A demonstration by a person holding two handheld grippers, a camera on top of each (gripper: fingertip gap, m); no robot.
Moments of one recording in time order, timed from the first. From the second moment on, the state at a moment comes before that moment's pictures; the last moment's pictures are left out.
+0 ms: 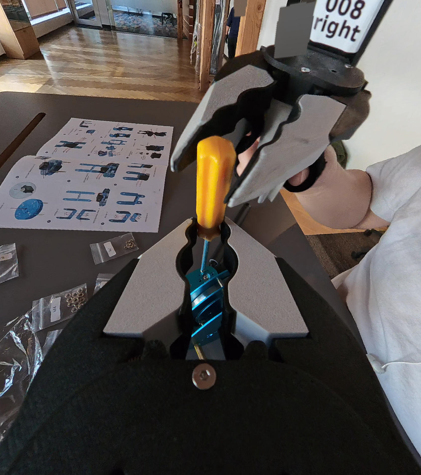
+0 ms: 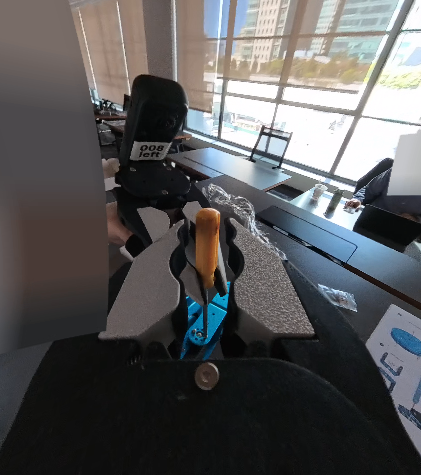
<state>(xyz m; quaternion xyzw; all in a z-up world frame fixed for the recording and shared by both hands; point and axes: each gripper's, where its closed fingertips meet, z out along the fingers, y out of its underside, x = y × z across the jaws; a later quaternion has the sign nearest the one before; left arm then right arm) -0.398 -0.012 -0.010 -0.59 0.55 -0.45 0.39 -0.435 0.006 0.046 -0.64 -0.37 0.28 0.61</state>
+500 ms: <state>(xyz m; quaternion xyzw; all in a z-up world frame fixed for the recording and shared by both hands) -0.401 -0.014 -0.007 -0.59 0.55 -0.44 0.39 -0.435 0.013 0.045 -0.66 -0.34 0.25 0.62</state>
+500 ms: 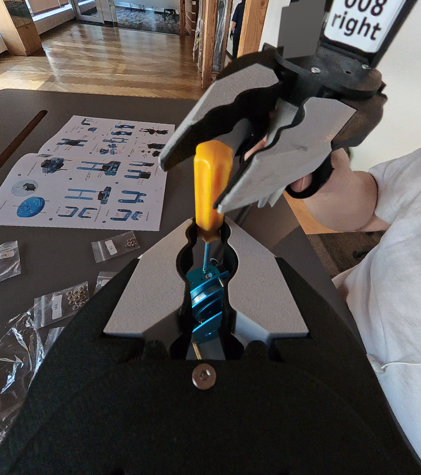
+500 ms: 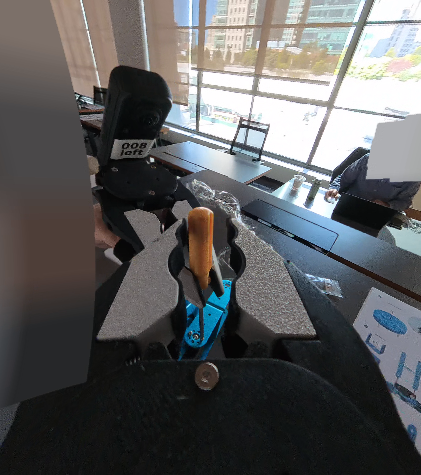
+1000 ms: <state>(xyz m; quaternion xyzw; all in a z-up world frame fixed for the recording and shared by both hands) -0.406 -0.014 -0.028 -0.62 0.56 -0.44 0.33 -0.436 0.015 0.034 -0.67 -0.37 0.26 0.59</state>
